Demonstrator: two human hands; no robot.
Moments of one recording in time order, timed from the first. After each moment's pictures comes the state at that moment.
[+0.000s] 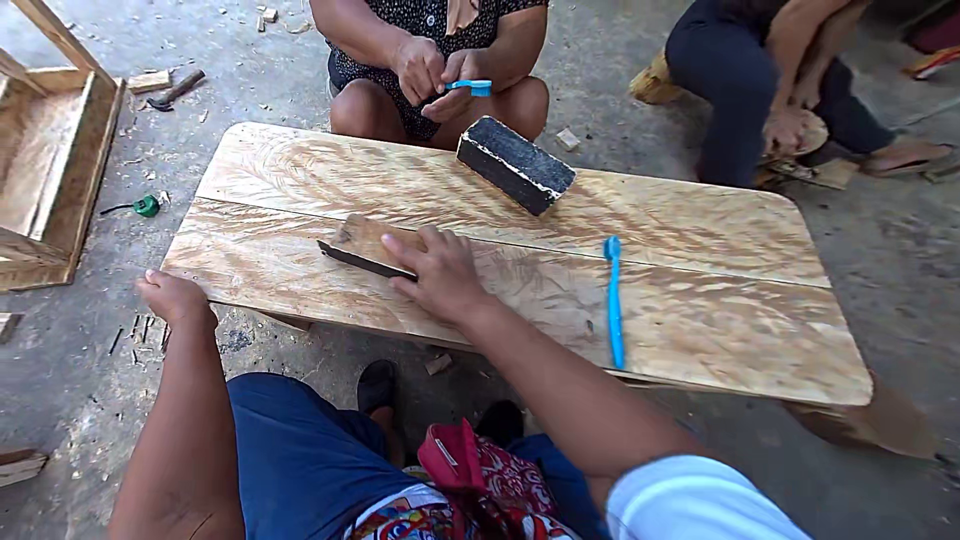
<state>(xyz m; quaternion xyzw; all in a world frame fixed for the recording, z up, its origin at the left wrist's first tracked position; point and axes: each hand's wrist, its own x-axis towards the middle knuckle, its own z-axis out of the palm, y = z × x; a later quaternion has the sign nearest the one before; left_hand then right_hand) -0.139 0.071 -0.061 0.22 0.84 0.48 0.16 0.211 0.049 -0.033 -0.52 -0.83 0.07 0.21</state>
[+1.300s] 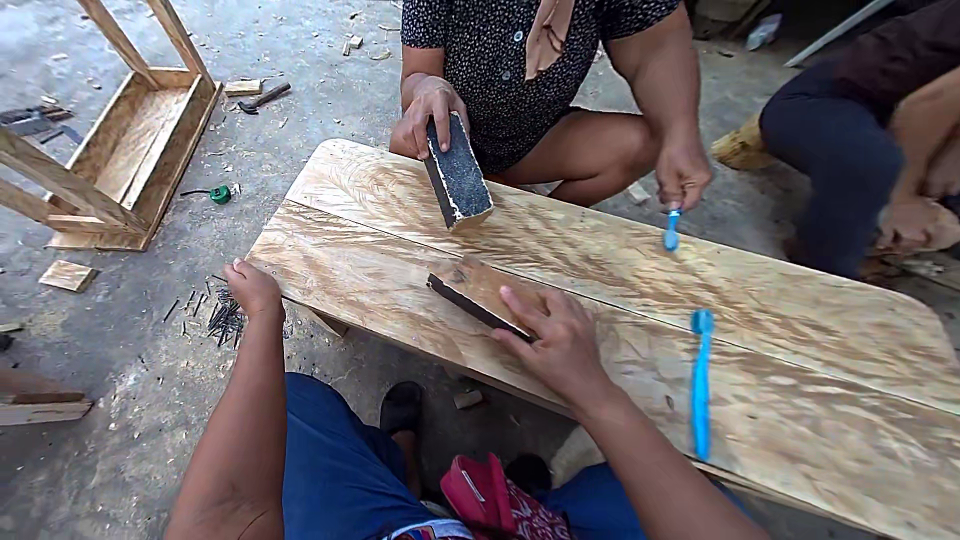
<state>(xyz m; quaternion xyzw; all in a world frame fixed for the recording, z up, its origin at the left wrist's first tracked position) -0.142 0.071 -0.068 0.21 0.81 0.52 0.18 0.259 0.023 -0.046 -0.53 -0.81 0.05 0.26</state>
